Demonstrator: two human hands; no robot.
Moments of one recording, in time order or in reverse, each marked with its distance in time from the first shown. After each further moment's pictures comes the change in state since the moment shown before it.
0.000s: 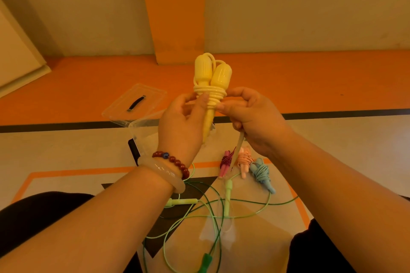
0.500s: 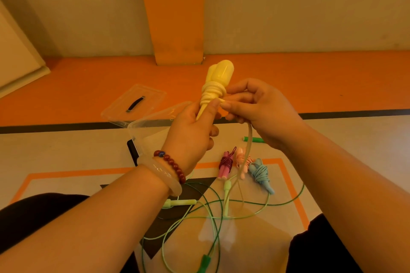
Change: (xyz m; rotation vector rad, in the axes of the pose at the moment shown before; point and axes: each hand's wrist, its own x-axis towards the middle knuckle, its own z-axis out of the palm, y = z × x) left_hand -0.004 0.006 0.015 -0.308 -0.241 -0.246; right_hand -0.003 -0.016 -0.018 -0.215 -0.089 -0.108
